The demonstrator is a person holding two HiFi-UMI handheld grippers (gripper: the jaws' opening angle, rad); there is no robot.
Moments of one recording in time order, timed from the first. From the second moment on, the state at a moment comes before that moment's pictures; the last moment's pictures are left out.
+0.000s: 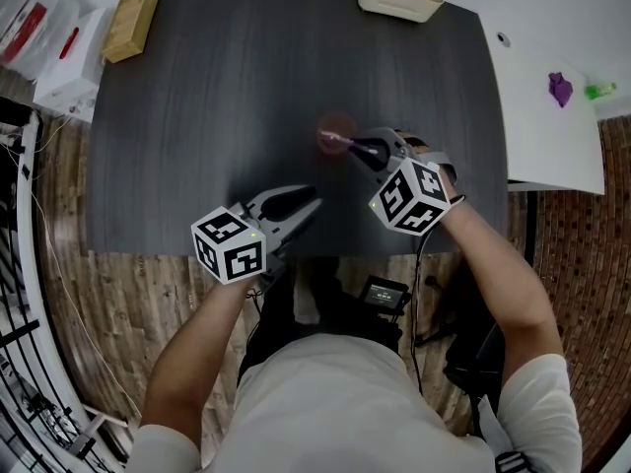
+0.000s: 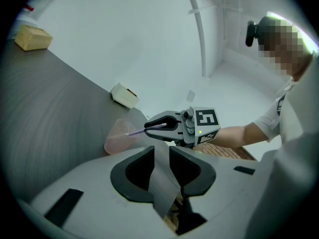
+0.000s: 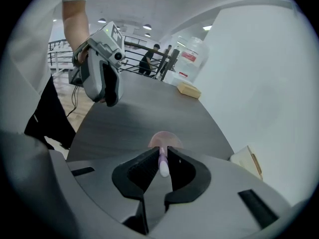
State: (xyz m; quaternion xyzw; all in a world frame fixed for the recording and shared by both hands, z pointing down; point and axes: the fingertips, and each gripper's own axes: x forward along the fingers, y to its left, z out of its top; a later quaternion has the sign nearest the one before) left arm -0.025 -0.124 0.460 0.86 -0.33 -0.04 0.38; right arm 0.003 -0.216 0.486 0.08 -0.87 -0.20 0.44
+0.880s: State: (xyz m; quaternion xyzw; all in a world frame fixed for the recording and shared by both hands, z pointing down) left arm -0.035 -0.142 0.445 0.85 -0.35 -0.07 0.38; right arm 0.021 -0.229 0.467 0.23 -0.91 0.05 0.34
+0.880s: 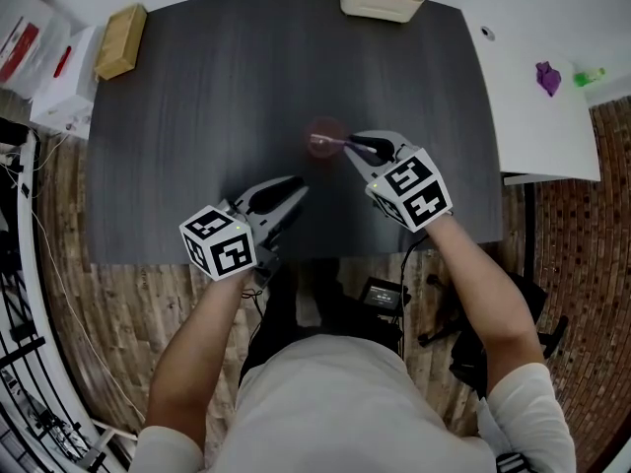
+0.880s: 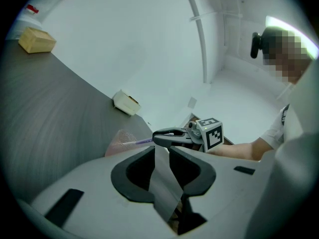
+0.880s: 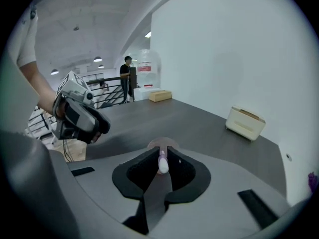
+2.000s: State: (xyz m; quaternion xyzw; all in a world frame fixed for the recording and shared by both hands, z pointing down) left arm -0.056 -0.141 0.392 0.85 -0.36 -0.14 0.37; right arm 0.091 -0.227 0.402 0.36 -0.83 0.42 0.03
